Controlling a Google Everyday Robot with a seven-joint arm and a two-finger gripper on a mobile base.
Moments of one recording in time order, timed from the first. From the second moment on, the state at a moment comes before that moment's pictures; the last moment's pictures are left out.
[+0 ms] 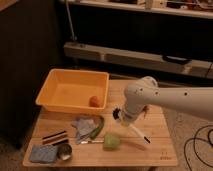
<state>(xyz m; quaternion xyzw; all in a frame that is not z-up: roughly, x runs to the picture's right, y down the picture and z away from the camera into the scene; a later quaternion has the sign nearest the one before) 0.099 0.168 0.726 -0.34 0.02 0.25 0.91</state>
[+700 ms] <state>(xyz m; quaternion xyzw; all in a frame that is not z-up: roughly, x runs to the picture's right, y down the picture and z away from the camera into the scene) 0.090 0.199 0.767 -0.32 -0.01 0.23 0.92</state>
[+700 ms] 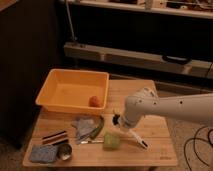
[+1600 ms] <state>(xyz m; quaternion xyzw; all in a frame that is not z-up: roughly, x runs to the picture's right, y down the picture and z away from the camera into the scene) 0.080 0.204 0.836 -0.33 -0.03 0.21 0.92</state>
